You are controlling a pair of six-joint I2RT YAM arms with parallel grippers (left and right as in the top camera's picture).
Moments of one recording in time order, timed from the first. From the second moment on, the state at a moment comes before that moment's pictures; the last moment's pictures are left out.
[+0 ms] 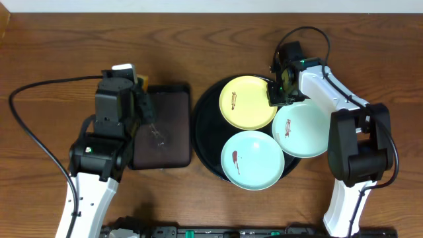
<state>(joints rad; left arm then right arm) -0.16 1.06 1.03 -0.66 -0.17 -0.25 0.23 2.09 1.48 -0.79 -0.09 0.12</state>
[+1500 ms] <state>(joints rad) -0.17 1.26 1.05 -0.70 -0.14 -0.31 0.23 2.09 1.48 -0.79 -0.09 0.12</state>
